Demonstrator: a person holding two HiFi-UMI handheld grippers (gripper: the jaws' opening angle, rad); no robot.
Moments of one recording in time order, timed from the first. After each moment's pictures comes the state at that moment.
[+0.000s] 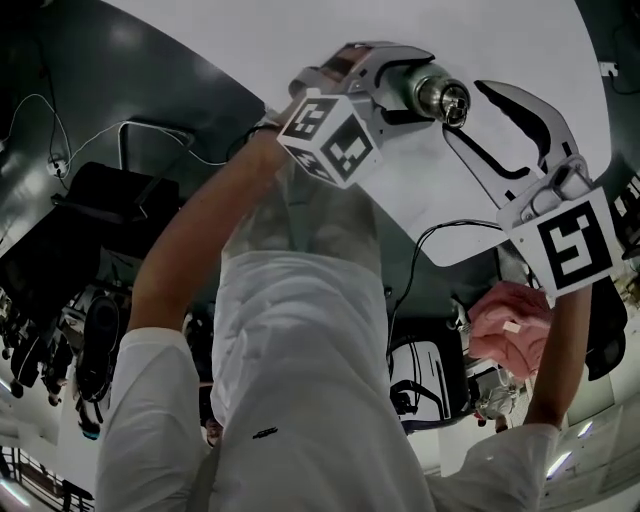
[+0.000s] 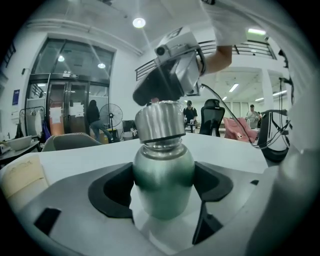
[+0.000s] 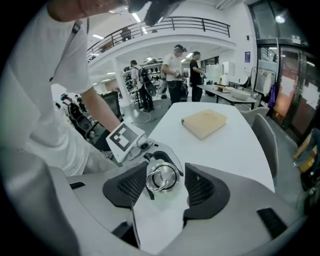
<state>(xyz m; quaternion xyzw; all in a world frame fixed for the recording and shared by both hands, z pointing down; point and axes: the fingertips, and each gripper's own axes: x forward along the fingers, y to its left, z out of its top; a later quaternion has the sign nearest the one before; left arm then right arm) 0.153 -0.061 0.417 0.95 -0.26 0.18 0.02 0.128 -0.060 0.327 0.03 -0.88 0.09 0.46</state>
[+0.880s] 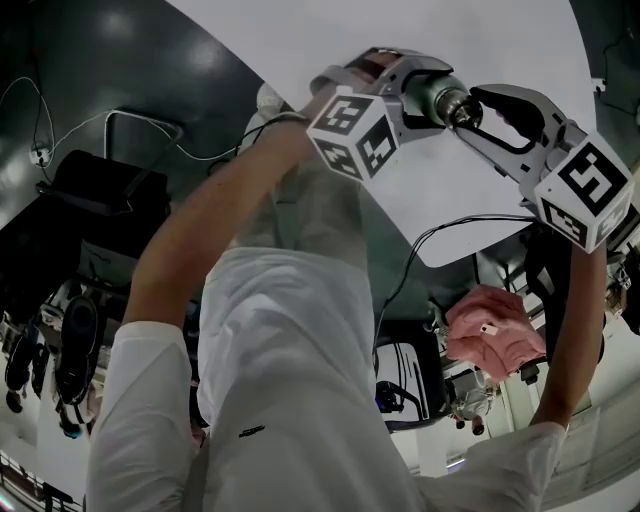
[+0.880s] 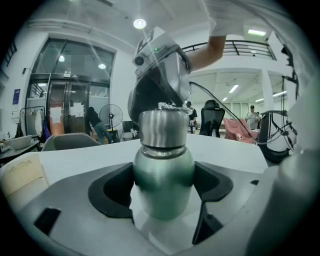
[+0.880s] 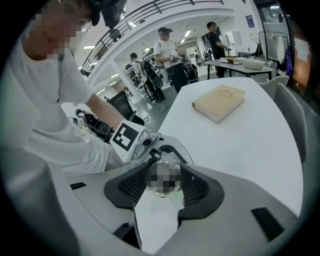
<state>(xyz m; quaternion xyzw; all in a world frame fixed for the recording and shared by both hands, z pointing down) 0.155 -0.064 0.417 0.95 -0.26 0.18 0.03 0.111 -0.059 0.348 -0.10 -0.85 0.17 0.49</state>
